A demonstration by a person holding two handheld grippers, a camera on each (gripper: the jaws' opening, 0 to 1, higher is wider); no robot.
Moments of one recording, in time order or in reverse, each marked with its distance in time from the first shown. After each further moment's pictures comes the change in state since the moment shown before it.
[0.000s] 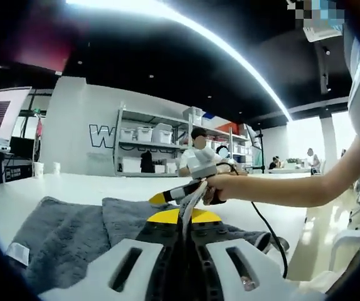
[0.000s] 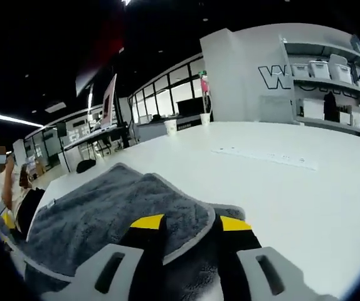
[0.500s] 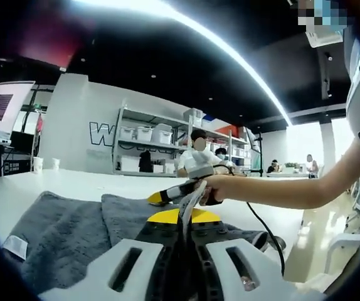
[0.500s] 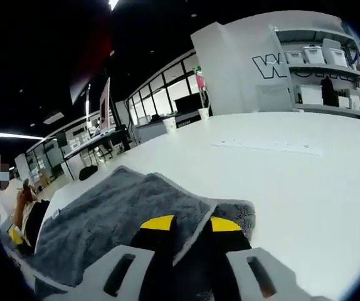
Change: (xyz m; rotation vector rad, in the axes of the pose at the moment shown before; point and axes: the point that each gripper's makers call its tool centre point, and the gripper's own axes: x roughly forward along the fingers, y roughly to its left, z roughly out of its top) left arm -0.018 0.029 0.010 -0.085 -0.109 0.095; right arm -0.001 0.002 -0.002 0.083 -0.006 0.020
